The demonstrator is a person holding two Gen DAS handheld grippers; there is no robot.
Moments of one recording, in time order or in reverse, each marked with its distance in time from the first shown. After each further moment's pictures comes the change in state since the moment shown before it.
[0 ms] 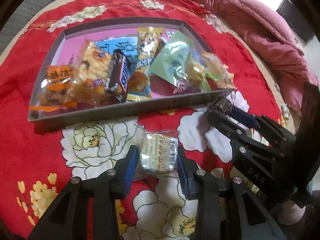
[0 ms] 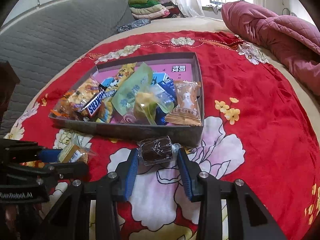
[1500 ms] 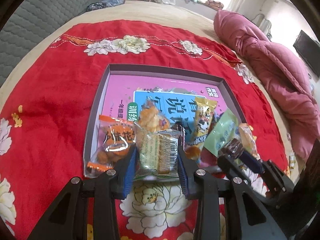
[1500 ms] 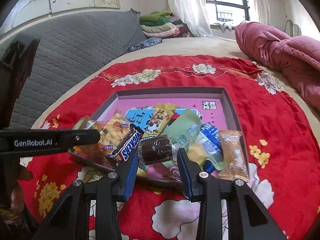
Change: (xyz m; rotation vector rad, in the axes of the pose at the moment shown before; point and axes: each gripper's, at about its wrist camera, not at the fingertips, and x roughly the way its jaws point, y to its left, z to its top) left arm -0.034 0.069 0.057 -0.153 -0.198 0.084; right arm 0.013 0.056 0.045 -0.037 -0.135 0.035
